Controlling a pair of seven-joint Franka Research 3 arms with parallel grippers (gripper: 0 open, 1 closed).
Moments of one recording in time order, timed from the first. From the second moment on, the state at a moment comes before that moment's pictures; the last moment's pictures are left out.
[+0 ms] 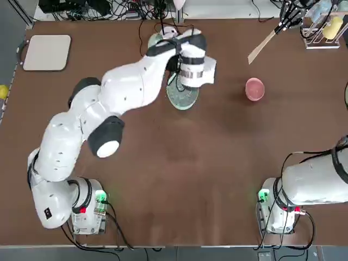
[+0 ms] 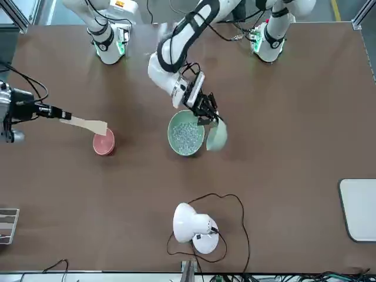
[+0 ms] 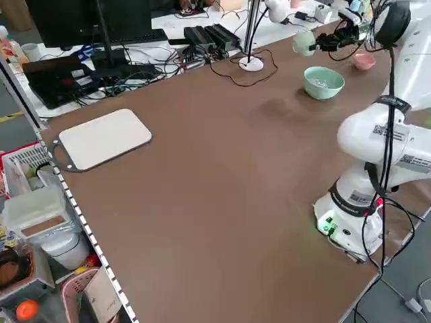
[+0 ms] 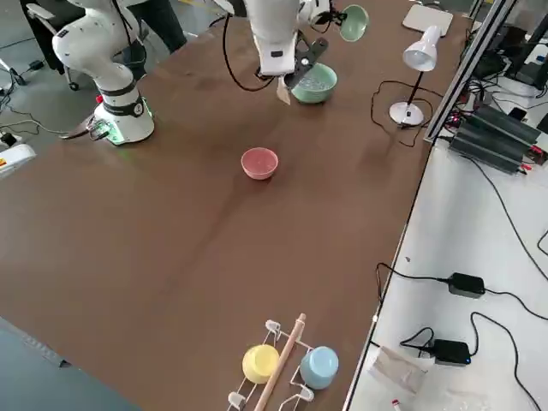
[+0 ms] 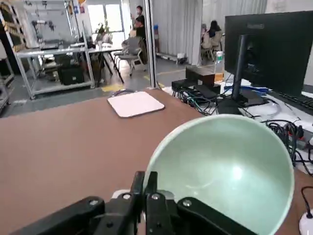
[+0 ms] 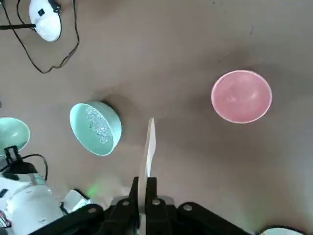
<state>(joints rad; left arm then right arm) -1.01 0.76 -0.04 -1.25 0.99 1.24 -2.20 0.00 0.10 -0.15 -1.69 0.55 1.50 0.08</state>
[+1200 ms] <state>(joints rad) -0.45 0.21 -0.14 -1.78 0.57 1.68 -1.58 0.51 0.05 -0.14 -1.70 0.39 1.69 0.71</state>
